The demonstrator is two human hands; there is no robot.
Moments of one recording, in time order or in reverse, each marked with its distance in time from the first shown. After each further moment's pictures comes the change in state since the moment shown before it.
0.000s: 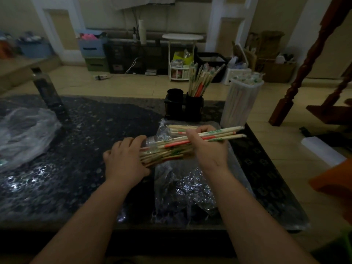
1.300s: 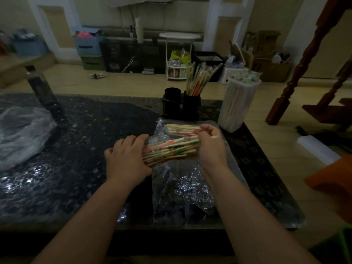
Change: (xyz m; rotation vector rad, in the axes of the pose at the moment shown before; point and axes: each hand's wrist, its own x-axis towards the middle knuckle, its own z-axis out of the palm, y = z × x) left_hand -0.001 0.006 0.004 -0.027 0.032 0.068; right_hand 0.005 -0.004 -0.003 0.137 0.043 0.194
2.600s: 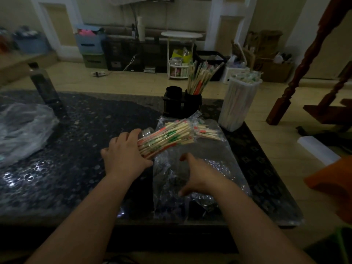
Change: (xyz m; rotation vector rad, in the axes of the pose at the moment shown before) left_hand 0.003 -0.002 -0.005 -0.023 -0.025 -0.150; right_hand -0.015 0.026 -0.027 -1.429 -0.663 0.034
